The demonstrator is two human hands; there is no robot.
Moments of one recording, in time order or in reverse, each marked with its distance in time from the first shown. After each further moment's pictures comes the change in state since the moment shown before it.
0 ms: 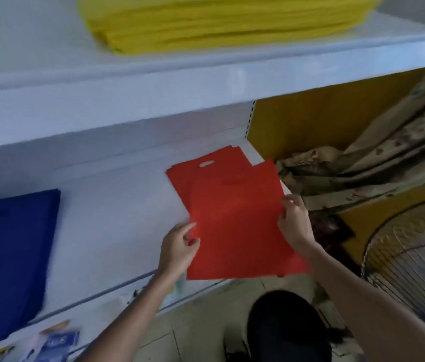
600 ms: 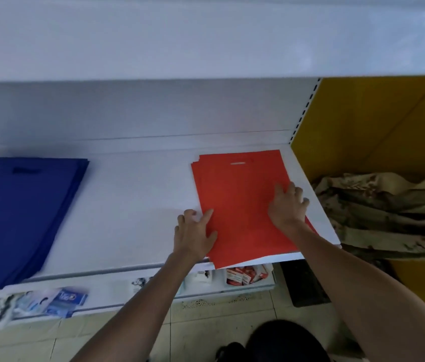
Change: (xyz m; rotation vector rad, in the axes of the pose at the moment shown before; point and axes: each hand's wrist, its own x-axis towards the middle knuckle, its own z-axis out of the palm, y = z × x) left_hand 0.055 -0.015 0.052 0.549 -0.059 -0.196; right_hand 0.117 -0.023 0.075 -0.429 -0.191 -0.161
